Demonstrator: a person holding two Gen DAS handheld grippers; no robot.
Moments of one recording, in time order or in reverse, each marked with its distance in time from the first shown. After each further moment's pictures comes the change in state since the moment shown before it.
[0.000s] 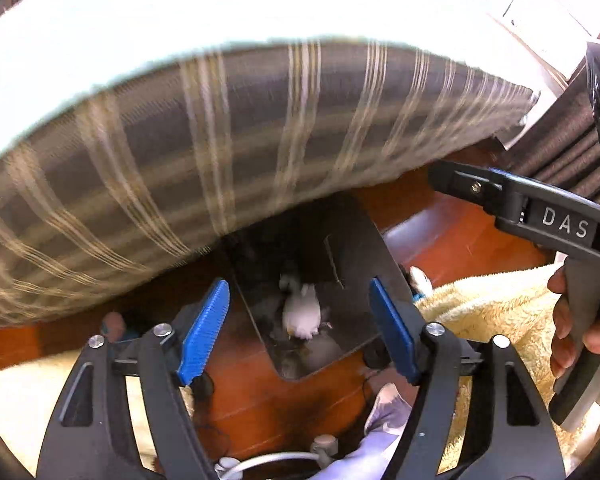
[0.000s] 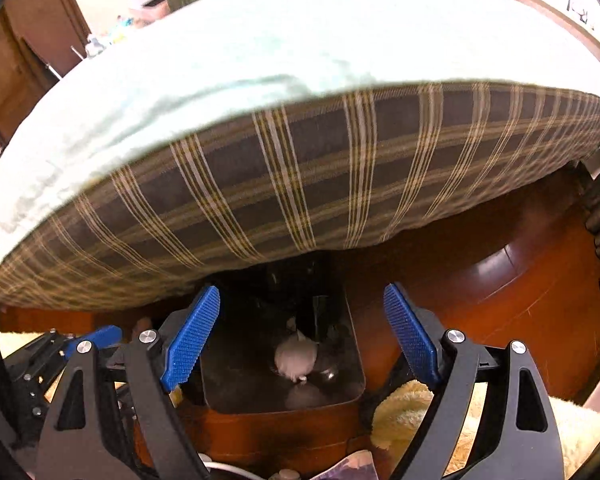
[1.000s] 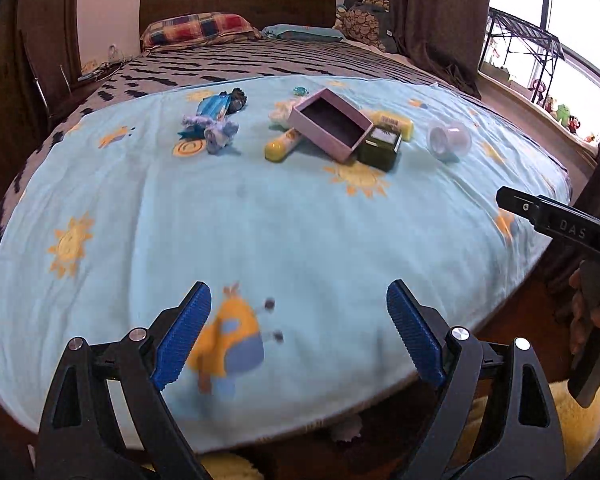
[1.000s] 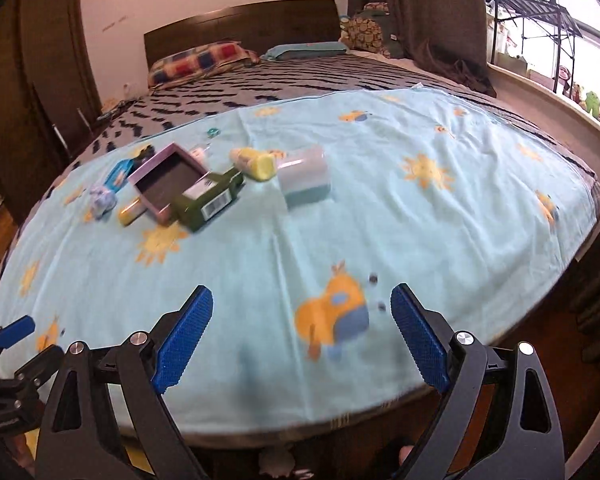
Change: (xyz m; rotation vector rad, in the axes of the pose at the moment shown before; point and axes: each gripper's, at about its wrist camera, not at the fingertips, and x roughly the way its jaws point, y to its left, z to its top) left arm -0.099 0.054 0.120 -0.036 -0.311 0.166; right arm -0.045 0.016 0.155 -0.030 -0.299 -0.053
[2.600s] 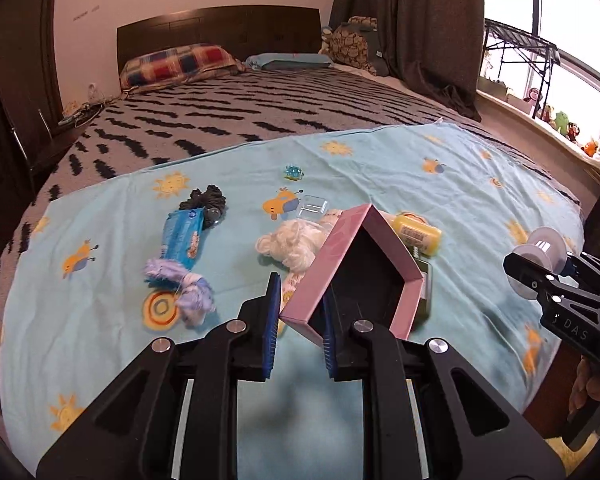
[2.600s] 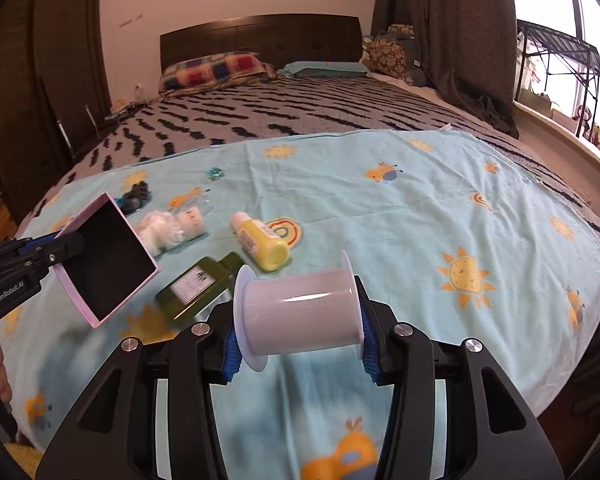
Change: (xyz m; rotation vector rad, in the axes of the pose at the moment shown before) left arm 0.044 -0.005 0.126 0.077 -0.082 -0.011; right arm 0.019 0.020 0.056 -0.095 -0.057 0.033
